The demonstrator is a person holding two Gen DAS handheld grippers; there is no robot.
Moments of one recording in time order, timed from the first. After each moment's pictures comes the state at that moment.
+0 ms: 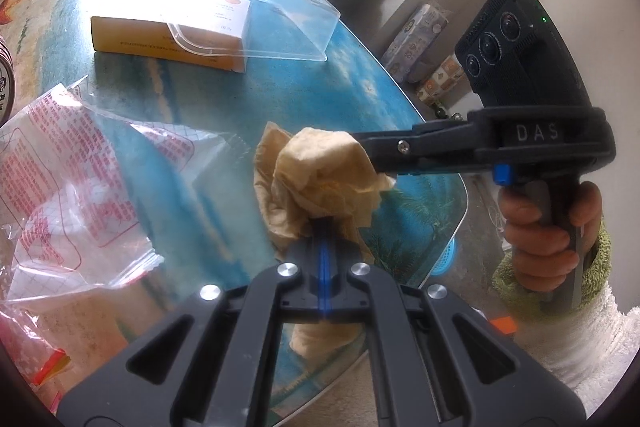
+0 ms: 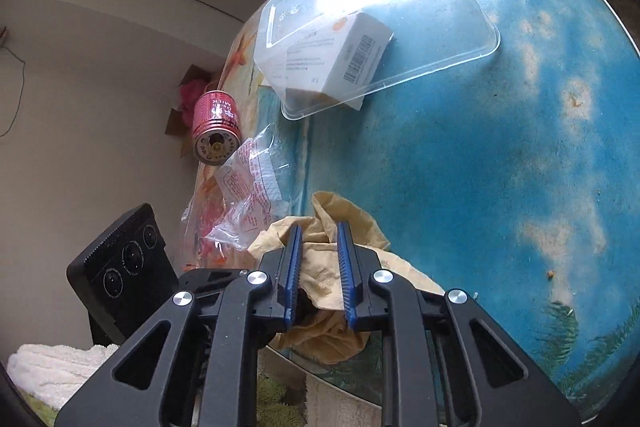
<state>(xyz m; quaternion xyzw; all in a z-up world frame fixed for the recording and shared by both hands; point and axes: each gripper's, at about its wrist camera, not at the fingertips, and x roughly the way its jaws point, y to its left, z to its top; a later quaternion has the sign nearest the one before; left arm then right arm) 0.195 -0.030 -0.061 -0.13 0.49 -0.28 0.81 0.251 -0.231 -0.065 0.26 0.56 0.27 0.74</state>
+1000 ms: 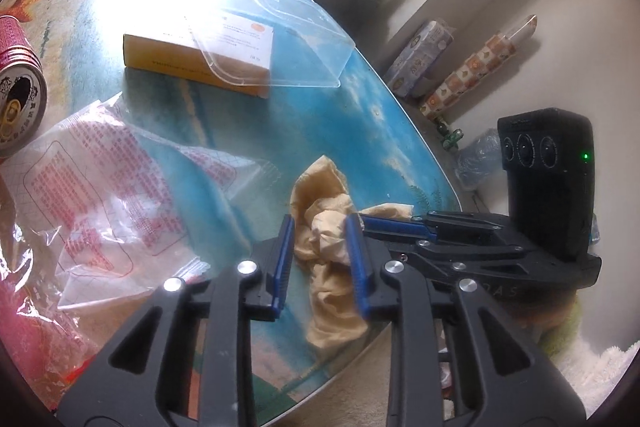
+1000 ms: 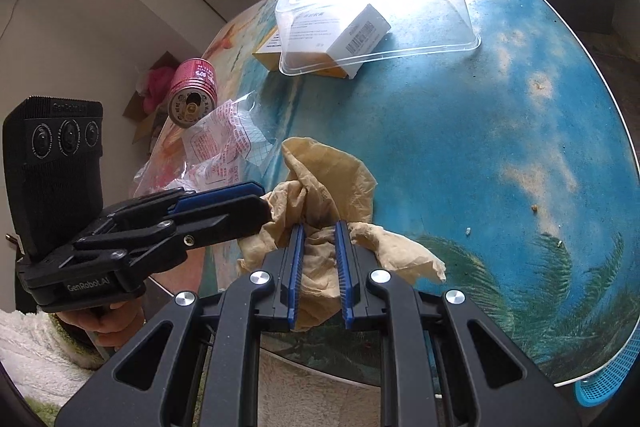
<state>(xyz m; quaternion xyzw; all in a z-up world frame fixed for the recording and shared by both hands) 0.196 -0.014 -0.045 -0.15 0.48 -0.27 0.82 0.206 -0.212 -0.062 0.15 0.52 0.21 0.82</state>
